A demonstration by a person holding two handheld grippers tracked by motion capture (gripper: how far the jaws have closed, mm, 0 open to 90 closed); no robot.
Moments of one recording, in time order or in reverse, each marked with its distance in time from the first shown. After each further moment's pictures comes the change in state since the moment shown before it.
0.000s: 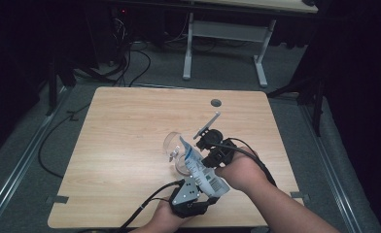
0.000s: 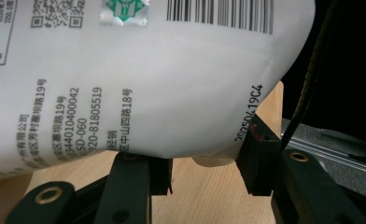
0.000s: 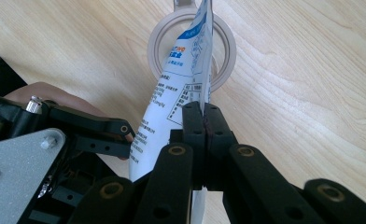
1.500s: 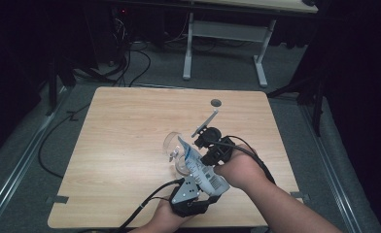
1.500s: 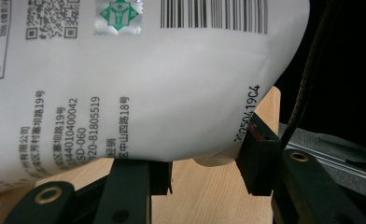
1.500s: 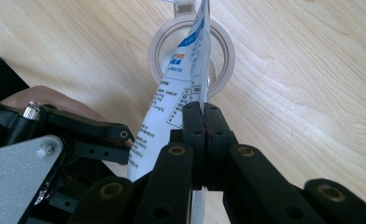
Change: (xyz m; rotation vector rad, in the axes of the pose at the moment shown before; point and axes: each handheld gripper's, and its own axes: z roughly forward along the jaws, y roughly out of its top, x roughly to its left) left arm -0.001 0.006 -0.001 -0.018 -0.005 -0.009; right arm 0.000 0.006 -0.003 -0.004 -0.006 -0.033
